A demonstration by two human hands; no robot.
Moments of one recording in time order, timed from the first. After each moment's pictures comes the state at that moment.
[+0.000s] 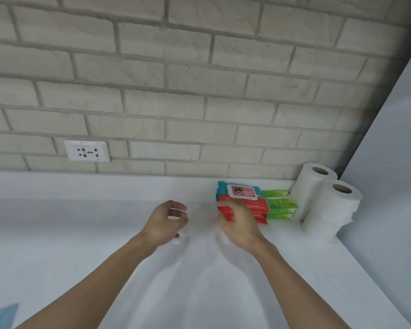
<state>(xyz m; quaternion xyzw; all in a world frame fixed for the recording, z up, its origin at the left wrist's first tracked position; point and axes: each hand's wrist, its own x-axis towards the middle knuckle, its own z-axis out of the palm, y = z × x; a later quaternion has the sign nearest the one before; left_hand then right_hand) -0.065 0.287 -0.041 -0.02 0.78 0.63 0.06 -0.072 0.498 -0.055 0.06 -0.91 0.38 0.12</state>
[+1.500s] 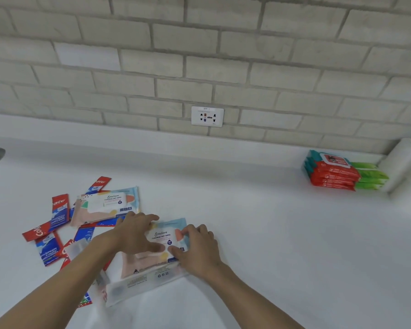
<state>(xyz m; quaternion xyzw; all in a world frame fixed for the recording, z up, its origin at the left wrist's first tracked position) 0.098 -0.094 -0.106 0.00 0.97 0.11 0.20 0.123 0.105 -0.126 0.10 -0.95 0.28 -0.10</state>
